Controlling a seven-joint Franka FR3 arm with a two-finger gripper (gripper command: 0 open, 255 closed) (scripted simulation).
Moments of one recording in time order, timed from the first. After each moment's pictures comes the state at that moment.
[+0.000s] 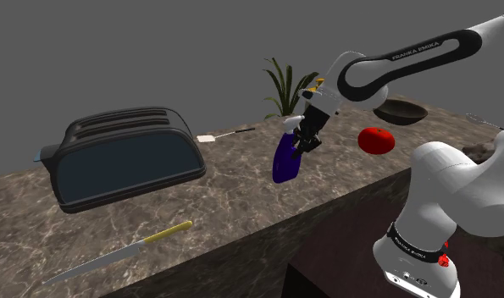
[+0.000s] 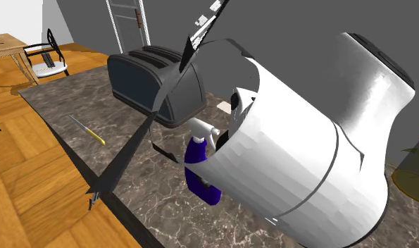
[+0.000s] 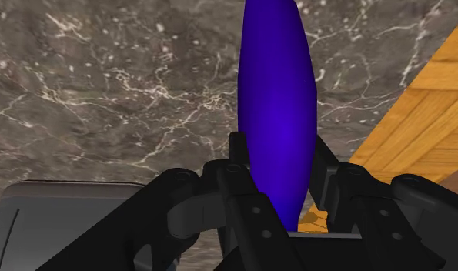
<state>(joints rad) 0.61 -0.72 -0.69 -2.77 0.14 2.40 -1.29</state>
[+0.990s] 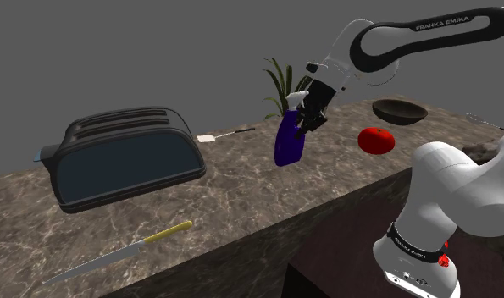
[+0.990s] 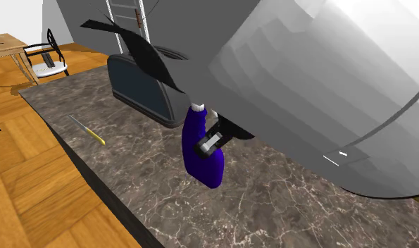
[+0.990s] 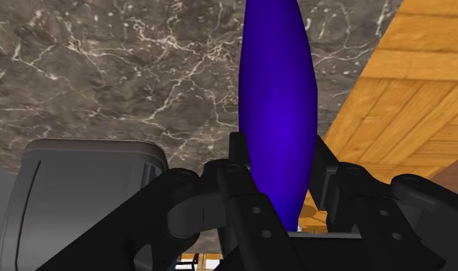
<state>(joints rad) 0.57 -0.79 -0.59 -2.64 0.12 2.20 -1.19</state>
